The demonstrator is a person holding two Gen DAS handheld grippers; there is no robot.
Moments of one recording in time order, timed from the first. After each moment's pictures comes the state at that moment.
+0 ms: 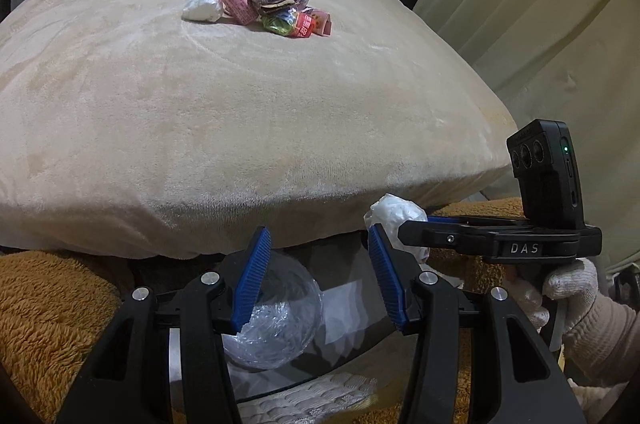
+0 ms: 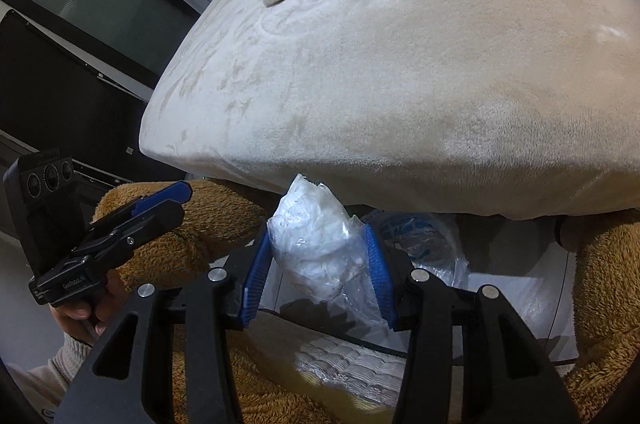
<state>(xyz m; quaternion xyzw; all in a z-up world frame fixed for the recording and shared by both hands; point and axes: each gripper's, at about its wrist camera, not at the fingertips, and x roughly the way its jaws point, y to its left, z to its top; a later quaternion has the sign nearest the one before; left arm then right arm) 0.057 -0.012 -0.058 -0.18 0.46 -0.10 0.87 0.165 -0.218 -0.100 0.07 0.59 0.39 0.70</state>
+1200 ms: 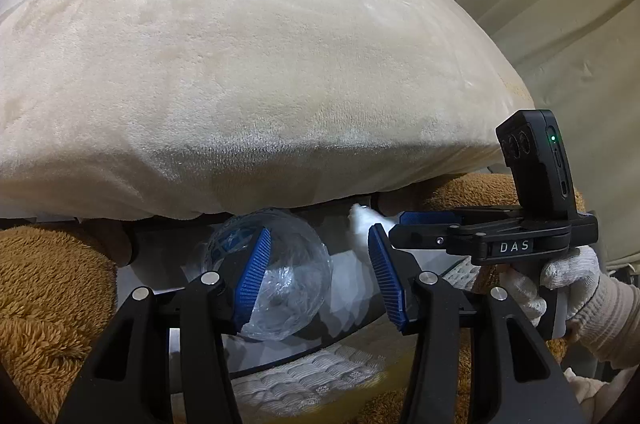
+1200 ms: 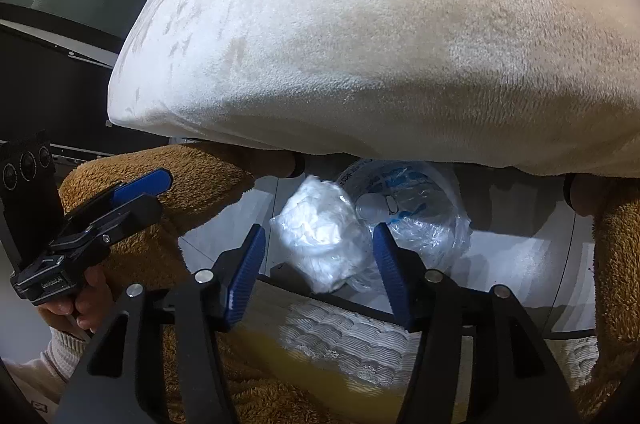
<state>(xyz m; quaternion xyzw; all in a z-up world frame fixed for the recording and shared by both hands) 0.065 -0.003 -0.101 -0.19 0.52 -0.10 0.83 0.170 -0.199 -0.156 0.05 0.66 0.37 0.65</state>
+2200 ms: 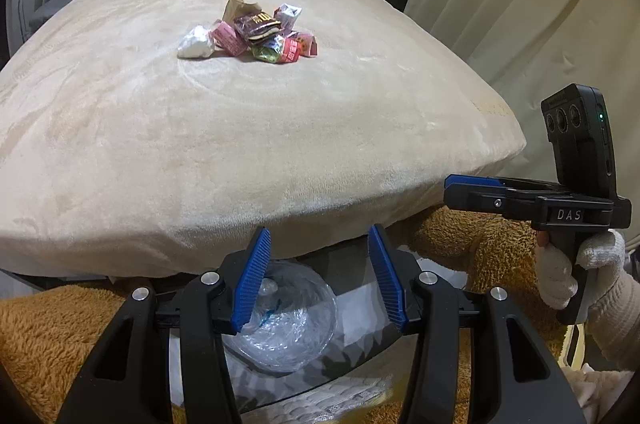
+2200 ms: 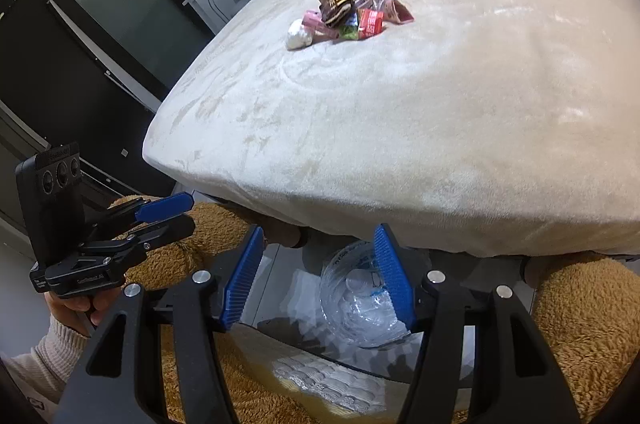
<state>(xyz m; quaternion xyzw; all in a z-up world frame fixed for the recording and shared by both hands) 0.051 -0.018 -0.018 -0.12 0.44 -0.10 0.89 0.158 -0.236 -0.029 0.04 0.51 0.39 0.76</state>
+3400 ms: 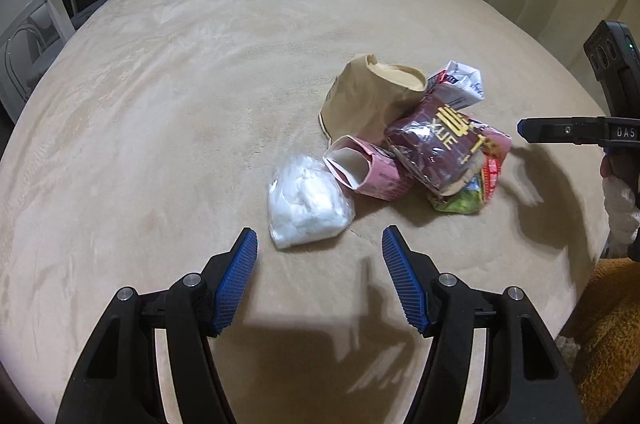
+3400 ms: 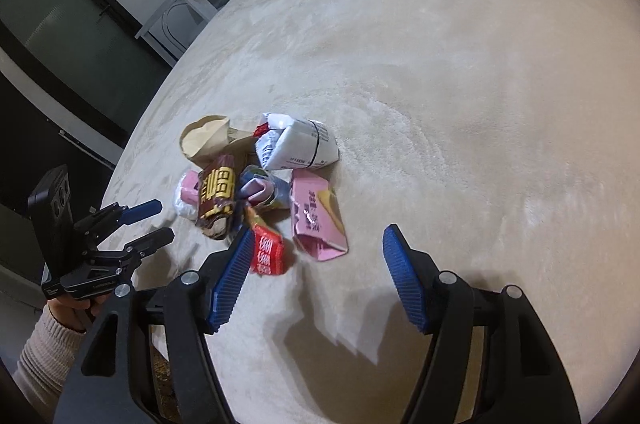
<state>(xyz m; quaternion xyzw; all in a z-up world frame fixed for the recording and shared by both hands) 0.318 0.105 -0.053 -0.02 0.49 -0.04 0.87 0.455 -0.142 -0.062 0.05 0.55 0.37 0.75</state>
